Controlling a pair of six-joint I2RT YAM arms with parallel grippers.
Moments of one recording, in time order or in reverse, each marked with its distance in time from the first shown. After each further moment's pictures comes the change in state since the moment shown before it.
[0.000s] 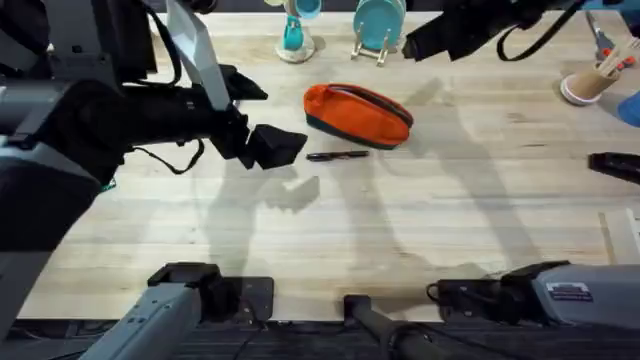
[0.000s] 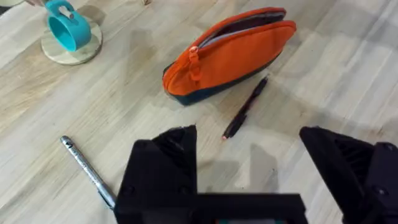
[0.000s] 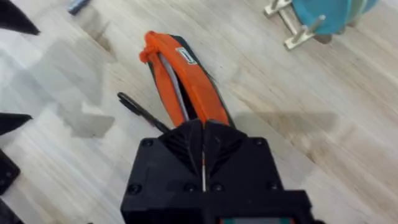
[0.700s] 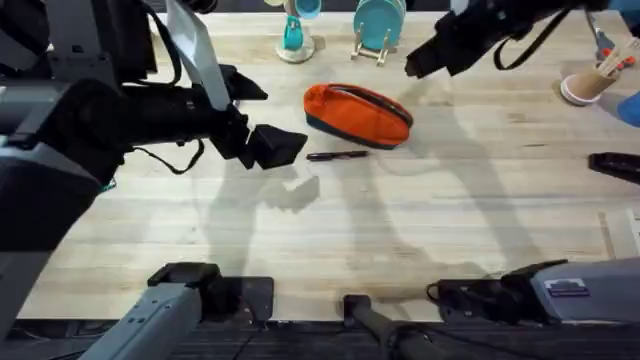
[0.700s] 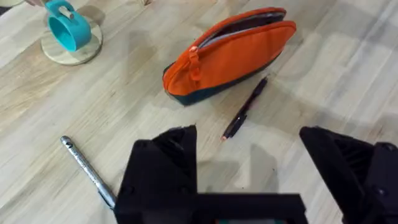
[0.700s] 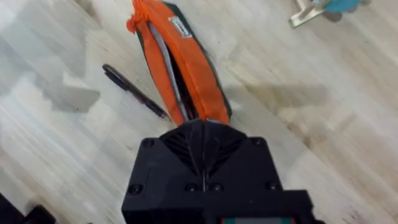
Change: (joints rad) left arm 0.000 0.000 0.000 0.000 0.000 0.000; right arm 0.001 0.049 0.000 -0.069 0.039 -0.098
